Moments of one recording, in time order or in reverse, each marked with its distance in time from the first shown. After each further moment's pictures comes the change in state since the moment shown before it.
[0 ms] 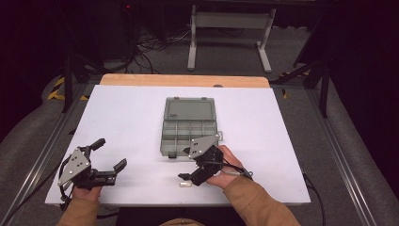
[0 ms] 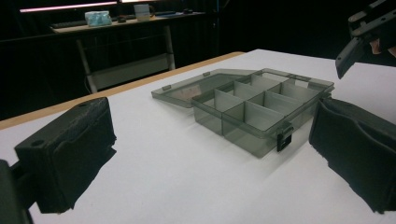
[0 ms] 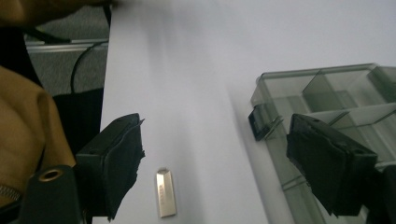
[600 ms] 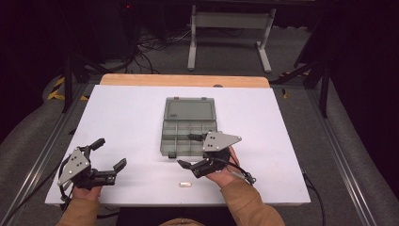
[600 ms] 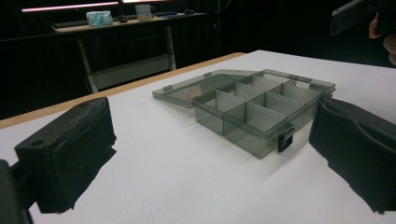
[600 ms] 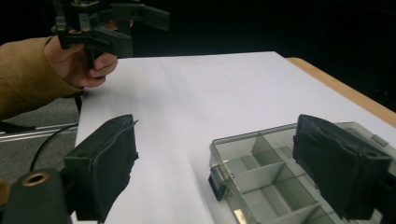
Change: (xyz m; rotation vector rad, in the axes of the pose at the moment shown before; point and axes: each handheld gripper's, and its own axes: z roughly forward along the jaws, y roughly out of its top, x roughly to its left) left arm 0.001 -0.001 0.000 -0.004 0.004 -0.006; right arm -0.004 -0.010 -0.017 -0.365 -0.158 0.073
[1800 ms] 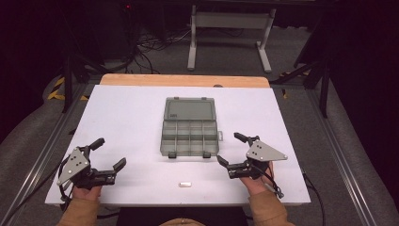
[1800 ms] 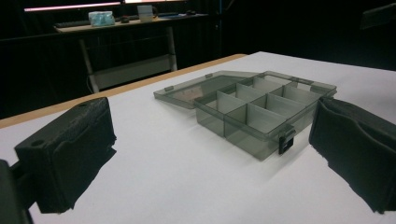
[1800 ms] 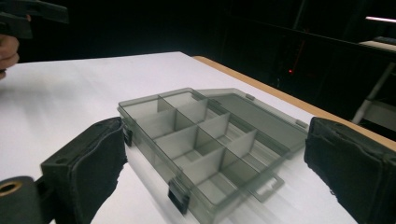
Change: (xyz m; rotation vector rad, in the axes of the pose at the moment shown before) left arm 0.000 0.001 0.000 -0.001 0.005 -0.010; right arm -0.012 -0.058 -0.087 -0.090 -0.352 0.068
